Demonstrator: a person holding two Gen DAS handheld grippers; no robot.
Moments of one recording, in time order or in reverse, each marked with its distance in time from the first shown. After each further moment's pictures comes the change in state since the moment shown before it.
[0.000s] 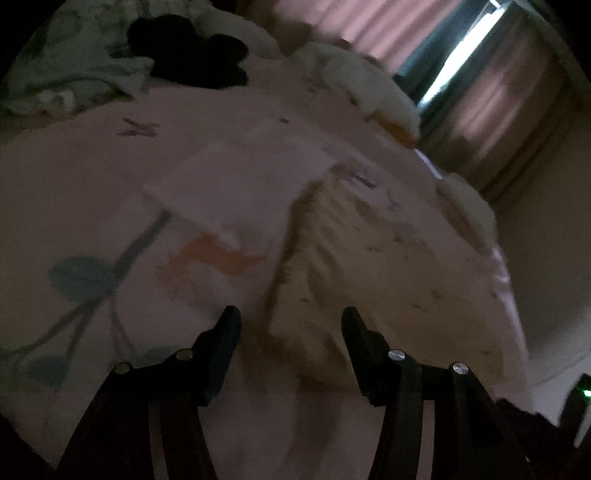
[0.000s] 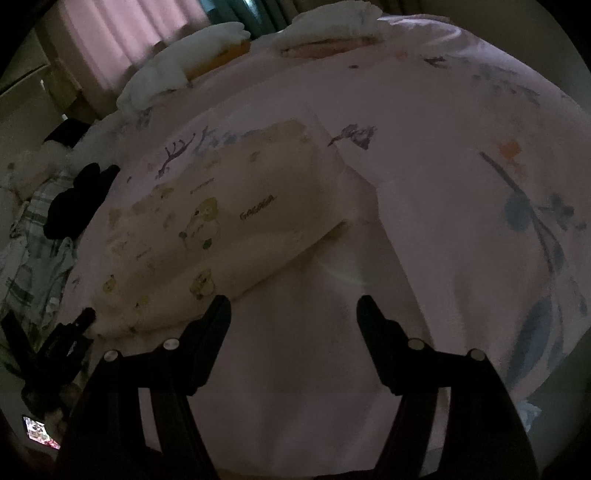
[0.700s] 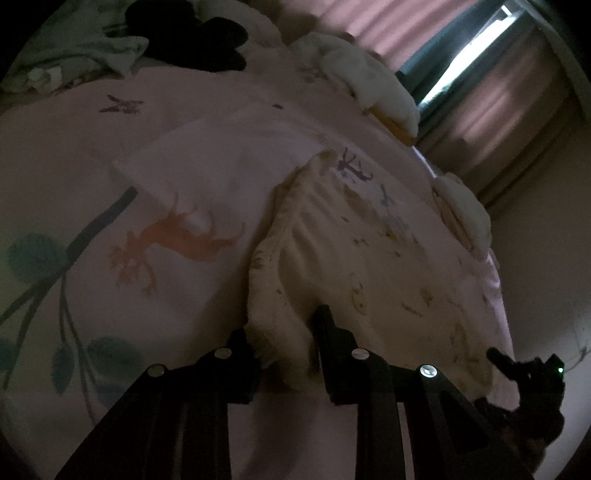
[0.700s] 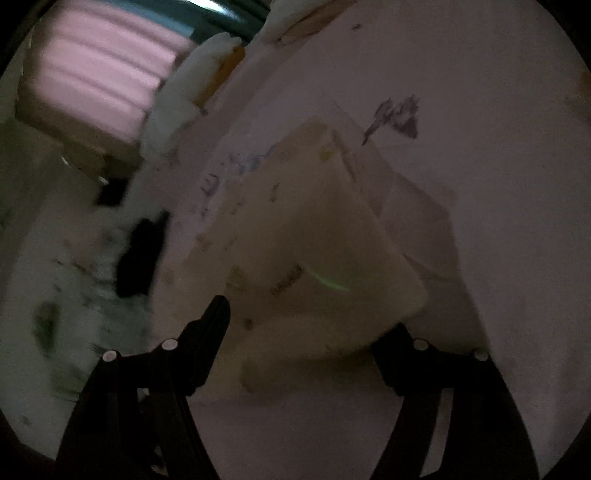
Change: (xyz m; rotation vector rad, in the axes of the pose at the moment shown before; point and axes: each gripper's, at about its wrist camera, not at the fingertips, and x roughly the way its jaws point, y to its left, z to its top) left arm 0.018 -0.011 0.000 -0.048 0.017 -0.008; right arm 0.059 -0.038 0.044 0.315 0.043 0.393
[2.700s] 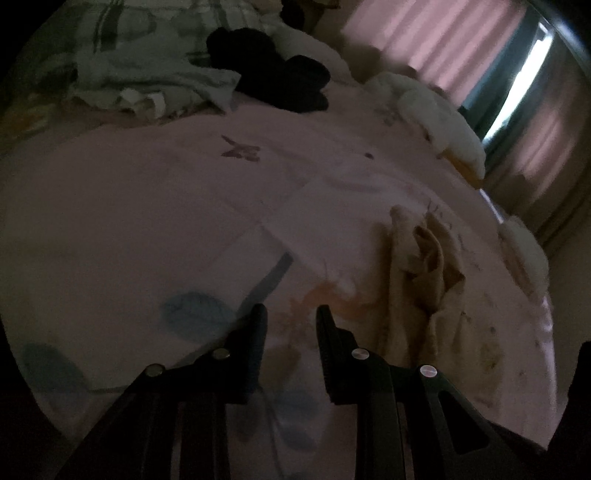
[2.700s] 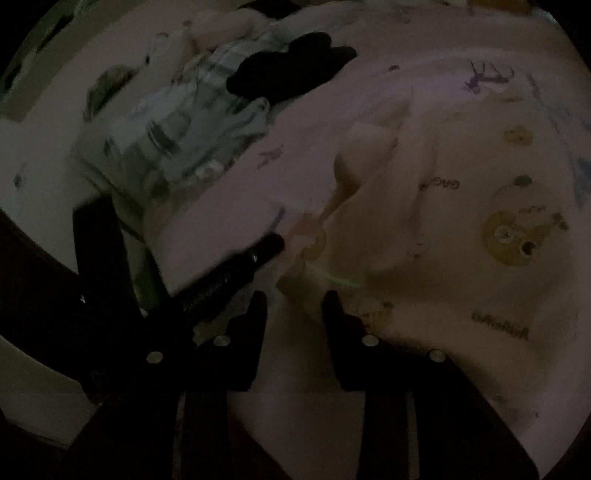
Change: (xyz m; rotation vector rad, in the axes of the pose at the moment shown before) left arm -0.040 0.059 0.017 -0.089 -0.129 0.250; right arm 0.115 0.211 -0.162 -0.773 0.446 0.175
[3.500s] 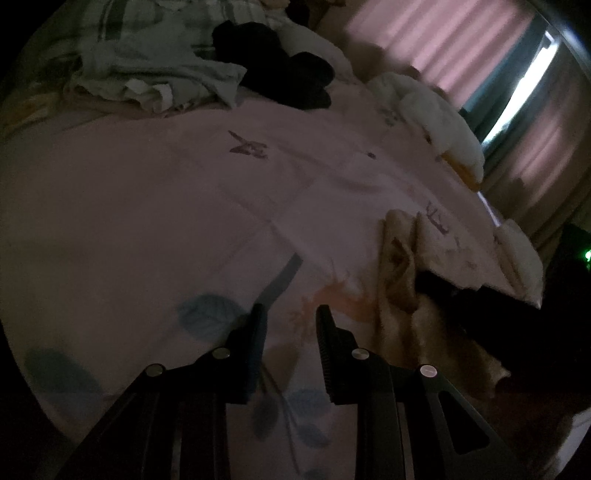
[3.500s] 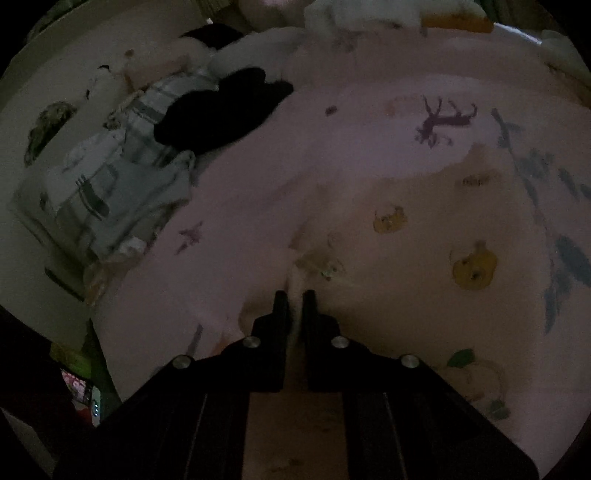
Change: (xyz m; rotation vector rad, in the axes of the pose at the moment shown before) left arm -0.001 0.006 0.003 -0.005 0.016 -0.007; right arm 0.034 -0.040 0.078 0.110 -0.103 -0.194
